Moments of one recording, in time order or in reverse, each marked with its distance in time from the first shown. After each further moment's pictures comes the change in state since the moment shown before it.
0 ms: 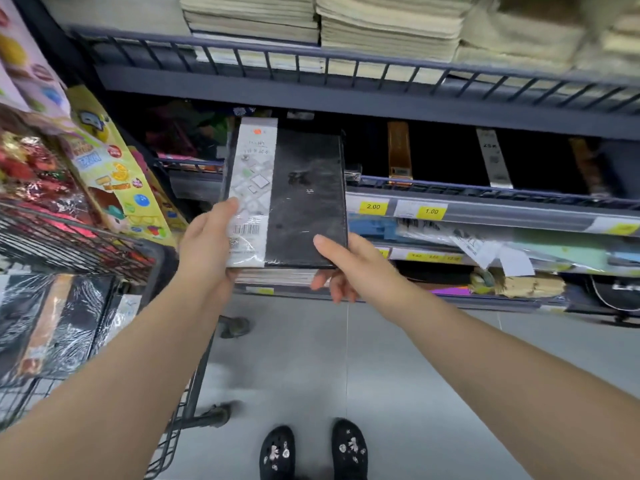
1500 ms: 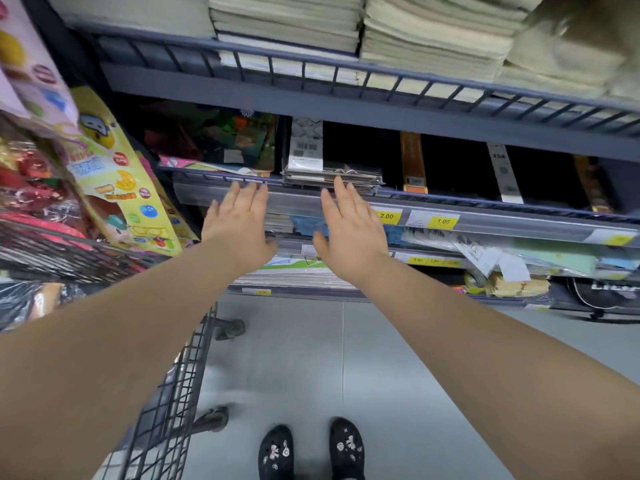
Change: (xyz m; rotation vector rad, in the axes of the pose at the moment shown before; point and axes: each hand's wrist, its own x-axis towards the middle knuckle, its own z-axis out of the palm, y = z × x) left_hand 0.083 0.012 -0.004 1.773 -0.258 0.573; right_hand 0.088 -0.011 0.016 -1.352 0.308 -0.177
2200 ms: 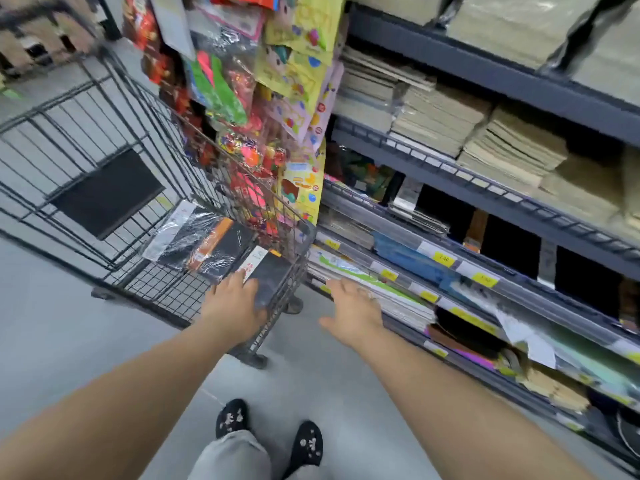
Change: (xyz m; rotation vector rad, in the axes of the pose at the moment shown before) left_hand -0.301 -0.053 -0.002 -0.148 -0.051 -0.471; right_hand -0.172 -0.119 -0.038 0.033 -0.380 -0.240
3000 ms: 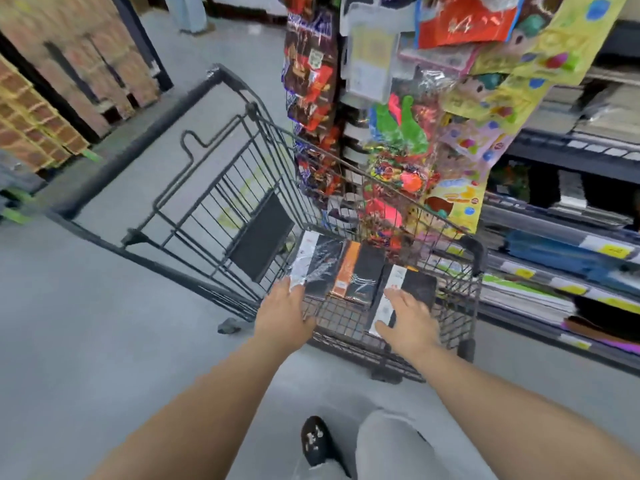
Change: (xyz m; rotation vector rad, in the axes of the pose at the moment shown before) left_hand 0.028 -0.308 -0.066 -0.083 0.021 0.083; right_hand 0.060 -0.290 0.050 0.263 0.113 0.208
